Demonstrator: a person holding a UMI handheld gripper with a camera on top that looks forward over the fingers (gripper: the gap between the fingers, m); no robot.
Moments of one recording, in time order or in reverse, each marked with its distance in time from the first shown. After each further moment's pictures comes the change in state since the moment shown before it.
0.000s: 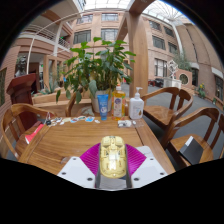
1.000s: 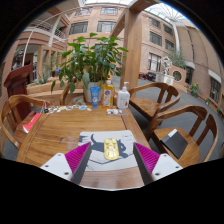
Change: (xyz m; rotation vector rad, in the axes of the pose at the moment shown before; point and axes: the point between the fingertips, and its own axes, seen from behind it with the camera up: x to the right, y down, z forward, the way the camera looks) arm 0.030 0.026 -0.108 -0.111 0.112 -0.041
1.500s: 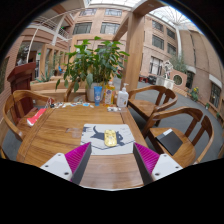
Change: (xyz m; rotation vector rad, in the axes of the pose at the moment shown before) arm 0.002 0.030 -0.076 0.022 0.002 -0.041
